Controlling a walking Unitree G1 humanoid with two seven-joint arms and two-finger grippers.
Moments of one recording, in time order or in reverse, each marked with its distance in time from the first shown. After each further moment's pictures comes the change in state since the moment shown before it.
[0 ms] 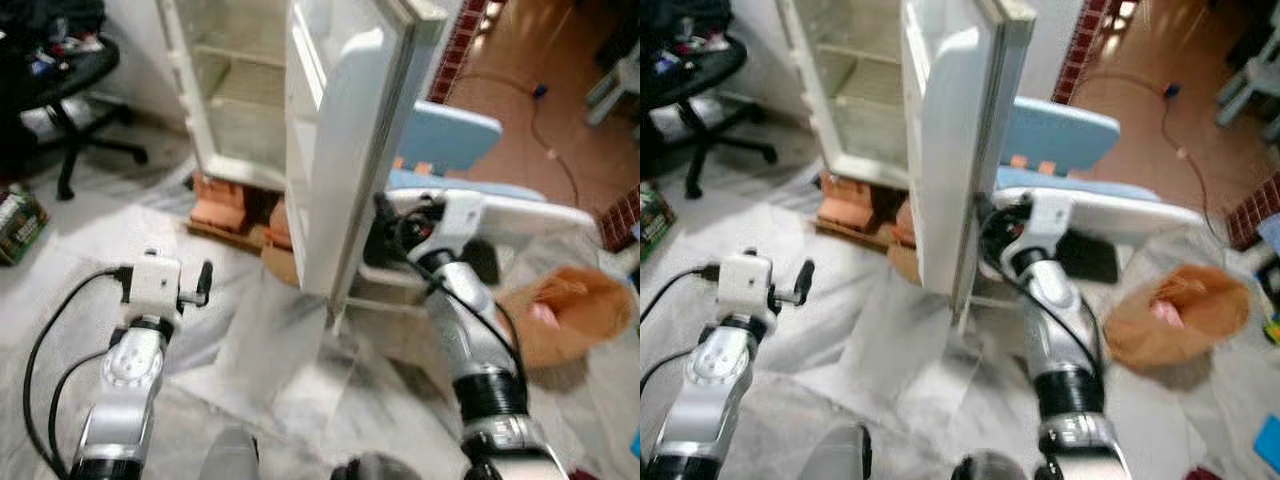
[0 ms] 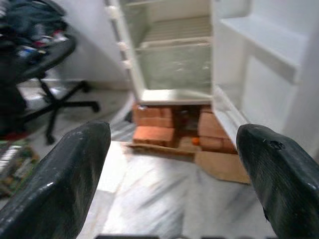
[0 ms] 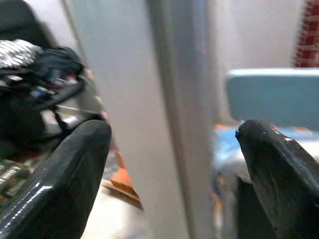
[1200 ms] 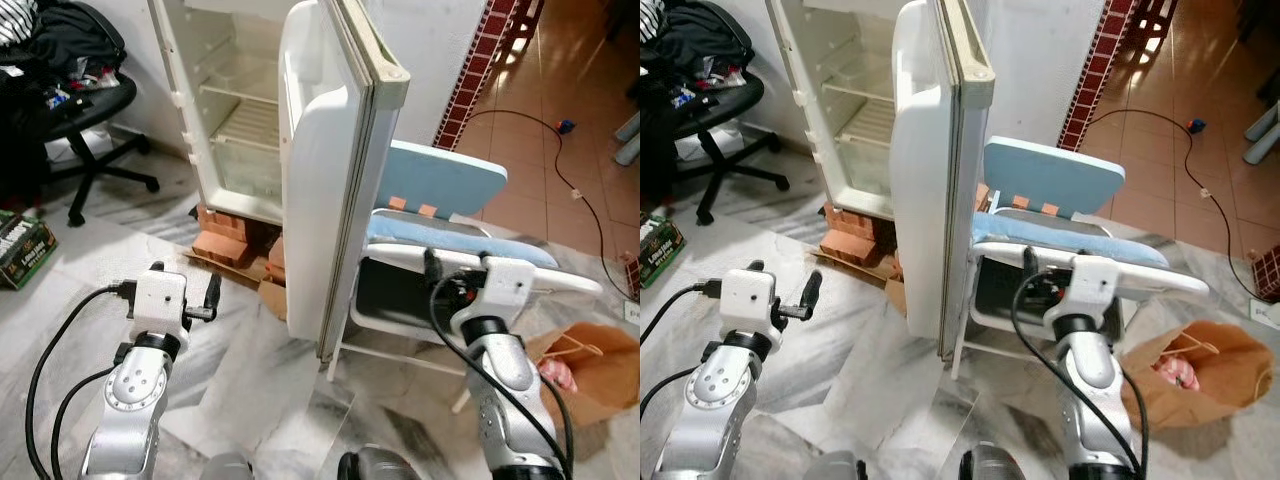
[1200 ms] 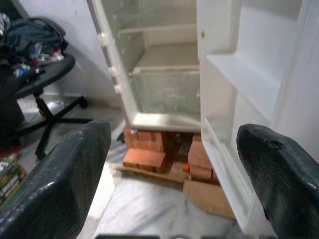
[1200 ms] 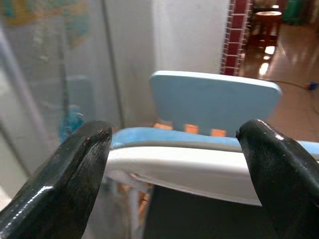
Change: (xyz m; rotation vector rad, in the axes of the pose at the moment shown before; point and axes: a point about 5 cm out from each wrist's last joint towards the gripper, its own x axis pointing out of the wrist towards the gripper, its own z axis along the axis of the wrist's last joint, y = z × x) left arm -0.014 -0.013 0.008 -0.034 -0.032 -0.040; right arm -0.081 -0.038 -0.024 -0.124 0.053 -0.219
